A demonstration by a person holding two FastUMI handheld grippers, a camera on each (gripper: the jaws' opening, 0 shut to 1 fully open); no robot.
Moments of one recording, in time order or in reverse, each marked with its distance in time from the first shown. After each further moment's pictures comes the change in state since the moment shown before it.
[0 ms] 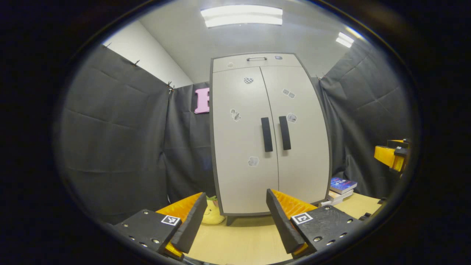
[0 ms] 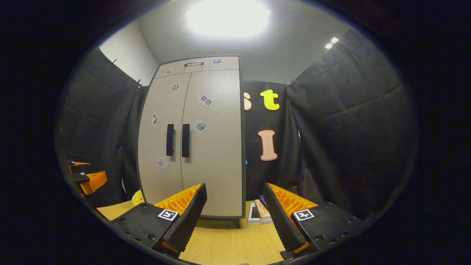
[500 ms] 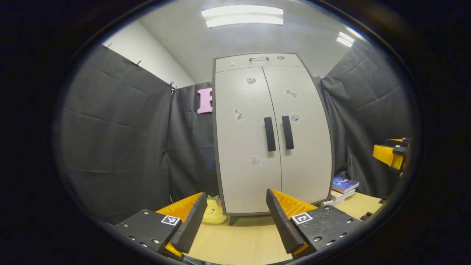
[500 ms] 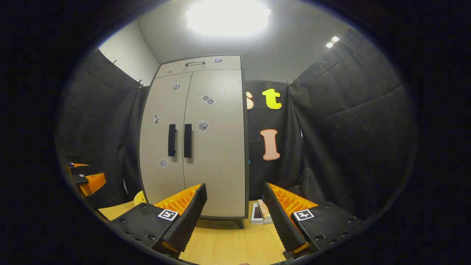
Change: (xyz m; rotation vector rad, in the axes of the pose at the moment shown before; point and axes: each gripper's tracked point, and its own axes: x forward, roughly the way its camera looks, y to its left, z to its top) left arm -0.002 0.011 -0.002 0.004 0.003 0.023; right arm 0.011 0.008 0.001 0.005 0.005 0.019
